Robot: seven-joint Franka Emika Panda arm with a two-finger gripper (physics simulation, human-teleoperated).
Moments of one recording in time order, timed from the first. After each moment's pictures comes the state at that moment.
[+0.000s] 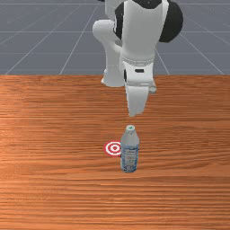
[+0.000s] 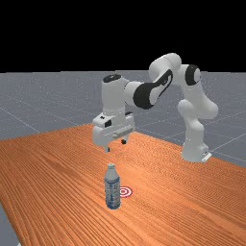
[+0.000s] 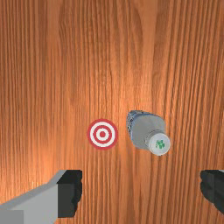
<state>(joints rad) 0.07 0.58 0.02 -1.35 -0.07 1.82 -0.72</state>
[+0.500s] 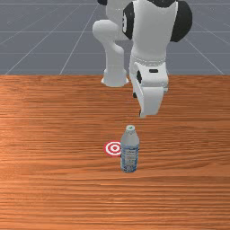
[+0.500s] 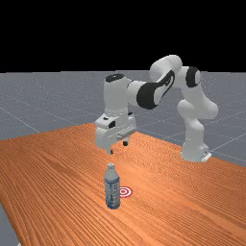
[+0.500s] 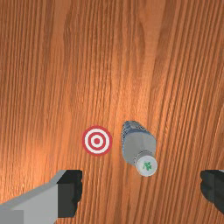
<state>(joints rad) 0.09 0.63 0.04 -1.27 -0.08 1.79 -0.78</state>
